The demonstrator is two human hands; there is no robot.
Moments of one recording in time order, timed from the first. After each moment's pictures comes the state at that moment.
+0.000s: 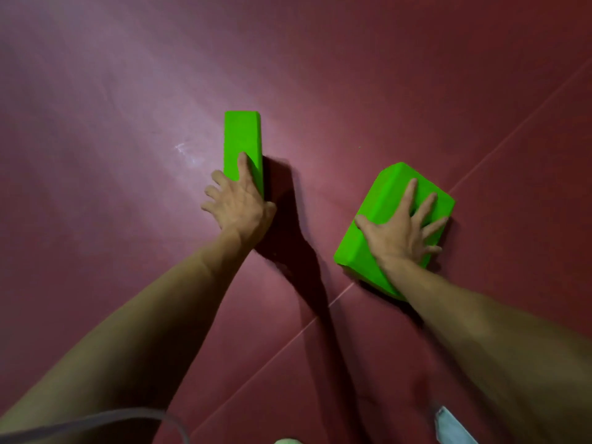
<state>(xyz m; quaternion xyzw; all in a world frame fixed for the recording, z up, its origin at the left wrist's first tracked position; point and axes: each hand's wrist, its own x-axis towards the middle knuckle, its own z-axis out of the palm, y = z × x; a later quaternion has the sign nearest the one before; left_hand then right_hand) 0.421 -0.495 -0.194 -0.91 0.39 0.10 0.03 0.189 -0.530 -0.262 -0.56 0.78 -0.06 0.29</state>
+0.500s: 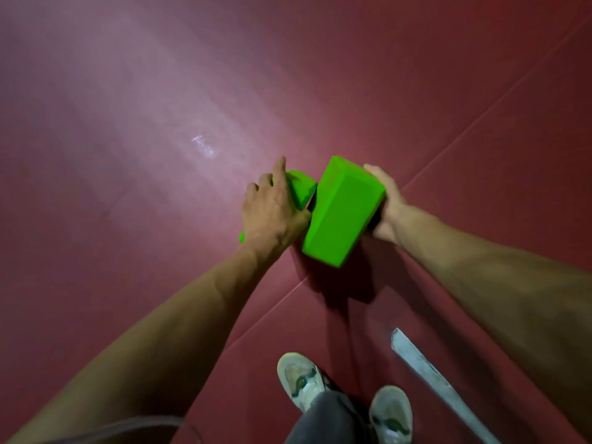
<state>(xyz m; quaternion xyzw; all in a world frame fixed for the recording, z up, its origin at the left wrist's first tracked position) 0.357 -0.427 -0.027 -0.84 0.51 0.18 -0.06 0.190 -0.512 -0.051 -0.17 0.58 -0.17 0.78</state>
